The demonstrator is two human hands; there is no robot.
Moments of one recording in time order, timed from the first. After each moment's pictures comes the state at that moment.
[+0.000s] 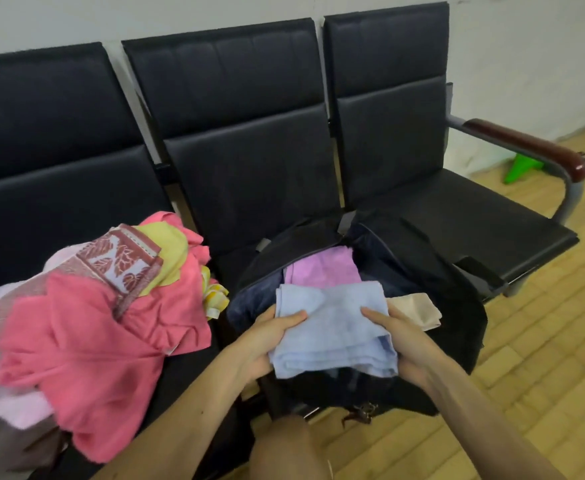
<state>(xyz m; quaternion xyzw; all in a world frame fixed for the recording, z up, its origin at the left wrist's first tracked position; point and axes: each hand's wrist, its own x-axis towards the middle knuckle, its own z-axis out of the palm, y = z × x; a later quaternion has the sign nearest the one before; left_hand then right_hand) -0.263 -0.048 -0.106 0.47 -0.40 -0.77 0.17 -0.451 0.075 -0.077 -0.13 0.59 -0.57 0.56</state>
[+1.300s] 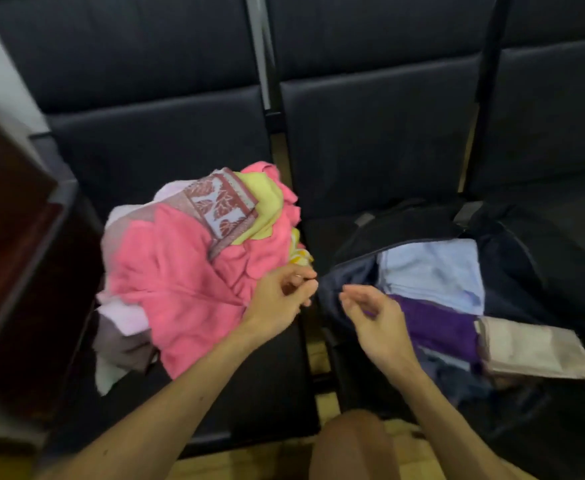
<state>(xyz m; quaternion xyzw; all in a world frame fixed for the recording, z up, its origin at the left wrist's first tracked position) -0.156 -0.093 -0.113 0.51 -0.62 -0.48 0.35 -0.324 -0.032 -0.139 -0.46 0.64 -0.48 0.38</state>
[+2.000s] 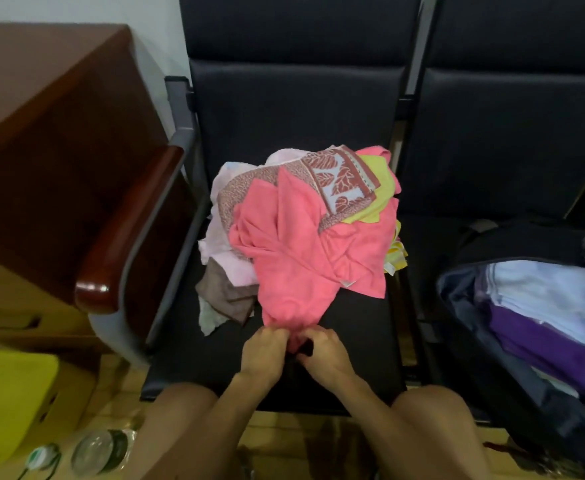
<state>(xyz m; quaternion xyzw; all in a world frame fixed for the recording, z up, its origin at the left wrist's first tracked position) 0.063 -0.022 -0.241 0.68 -0.71 -0.18 0.01 -0.082 -0.029 -0.245 -0.71 0.60 -0.10 0.36</state>
